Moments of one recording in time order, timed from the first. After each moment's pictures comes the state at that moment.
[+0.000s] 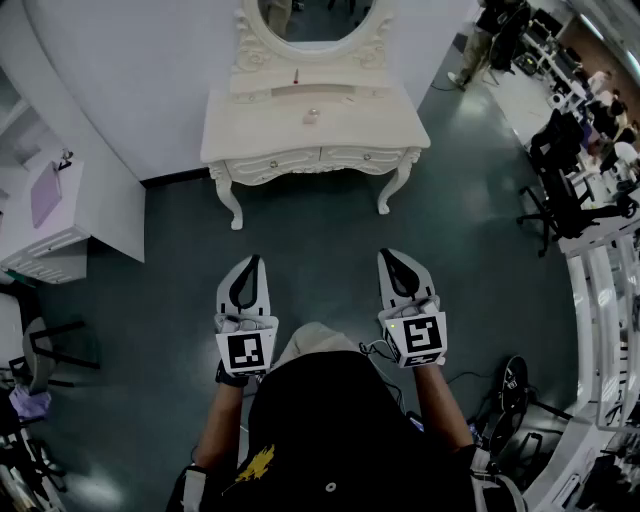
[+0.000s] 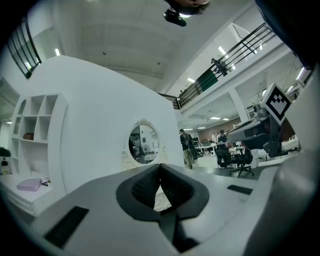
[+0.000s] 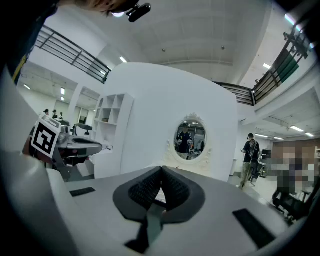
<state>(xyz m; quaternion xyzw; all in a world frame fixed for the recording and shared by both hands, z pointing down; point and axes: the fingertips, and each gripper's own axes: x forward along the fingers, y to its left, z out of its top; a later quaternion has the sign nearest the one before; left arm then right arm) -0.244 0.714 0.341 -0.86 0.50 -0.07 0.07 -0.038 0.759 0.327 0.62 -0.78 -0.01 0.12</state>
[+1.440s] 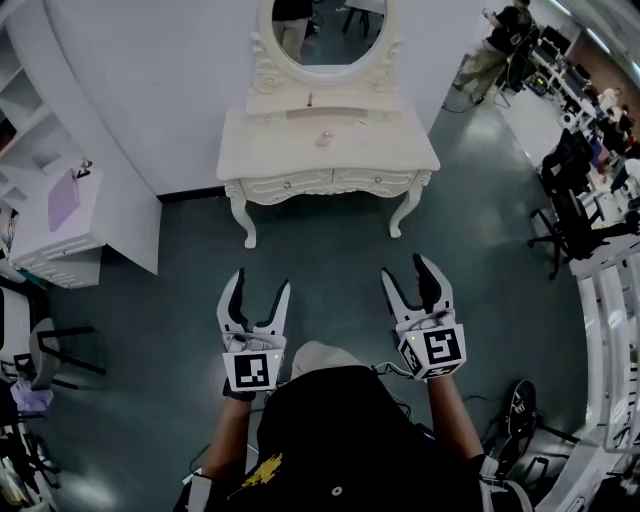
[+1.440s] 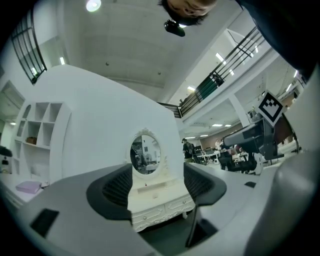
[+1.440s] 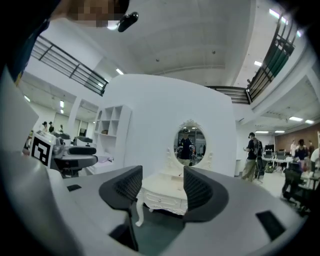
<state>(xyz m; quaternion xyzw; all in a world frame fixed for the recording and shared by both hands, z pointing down) -0.233 0.739 0.305 -0.85 0.52 0.05 0.06 -0.014 0.767 0.295 0.61 -0.79 0.00 0.05</state>
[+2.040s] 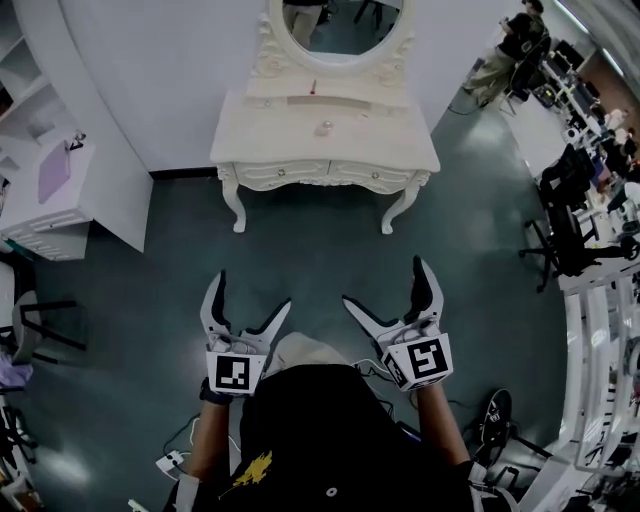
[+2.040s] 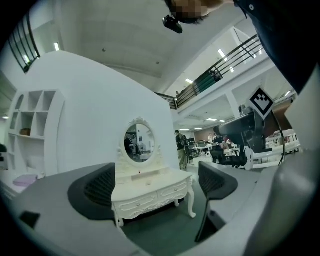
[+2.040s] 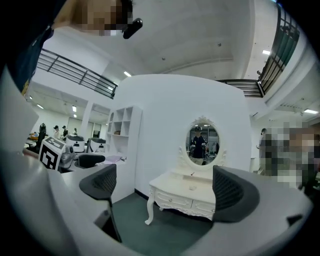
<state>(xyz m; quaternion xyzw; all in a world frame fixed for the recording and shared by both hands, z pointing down) -0.219 0.735 0.341 -0.87 0.49 0.00 0.02 -0.031 0.751 0.302 0.55 -0.83 0.00 0.07</state>
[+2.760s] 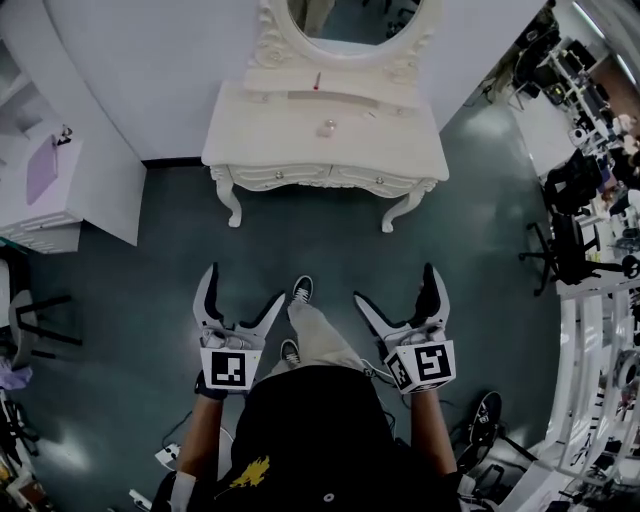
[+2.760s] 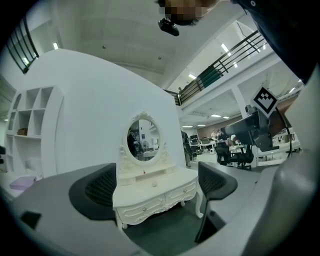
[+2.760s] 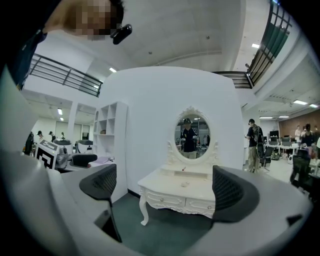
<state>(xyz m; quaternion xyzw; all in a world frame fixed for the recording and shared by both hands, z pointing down) -0.216 0.617 0.350 -0.86 0.51 -0.02 0.03 0.004 0.643 0.323 0.59 -0.80 0.05 0.06</state>
